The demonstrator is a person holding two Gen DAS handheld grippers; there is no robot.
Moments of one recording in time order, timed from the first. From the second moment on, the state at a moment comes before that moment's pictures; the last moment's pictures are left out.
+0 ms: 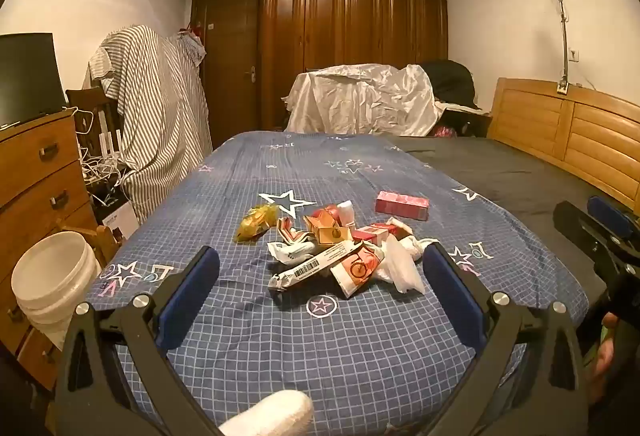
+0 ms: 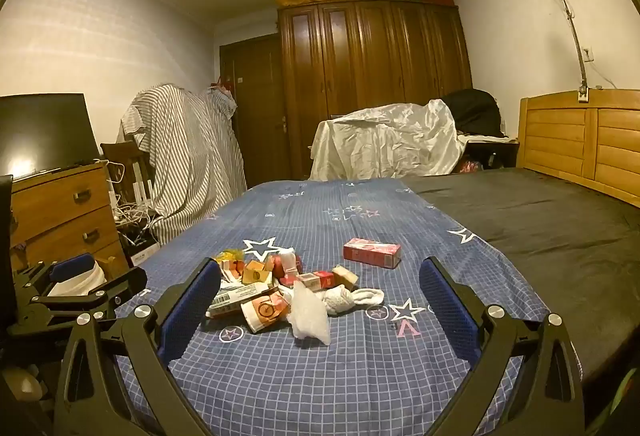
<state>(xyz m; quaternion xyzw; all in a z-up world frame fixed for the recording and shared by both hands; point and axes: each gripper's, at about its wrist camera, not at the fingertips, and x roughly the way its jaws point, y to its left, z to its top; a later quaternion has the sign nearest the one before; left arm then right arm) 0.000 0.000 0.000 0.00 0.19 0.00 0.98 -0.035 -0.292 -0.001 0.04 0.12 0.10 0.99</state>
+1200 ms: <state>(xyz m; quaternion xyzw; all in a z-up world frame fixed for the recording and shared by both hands) 0.007 0.012 -0.007 -0.01 0.22 0.00 0.98 -0.022 -0.279 -0.015 0.04 0.13 0.11 0.98</state>
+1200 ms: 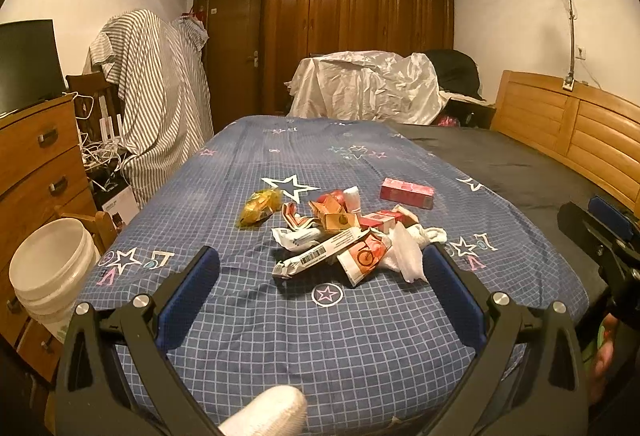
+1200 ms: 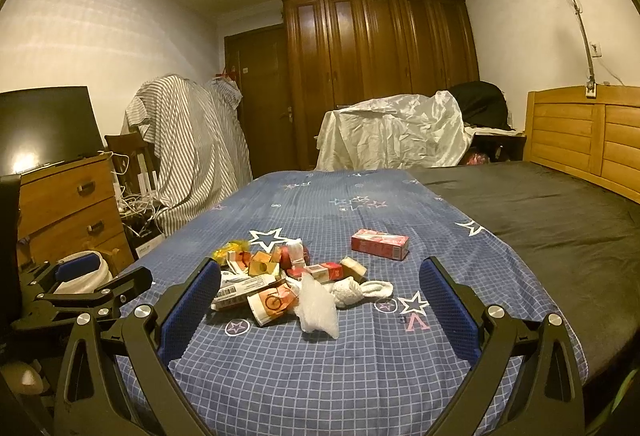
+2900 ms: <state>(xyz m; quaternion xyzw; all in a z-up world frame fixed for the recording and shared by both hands) 0.008 0.019 -0.016 -0.02 0.24 0.01 0.97 -0.021 -0.275 -0.016 0.05 0.15 0.12 0.98</state>
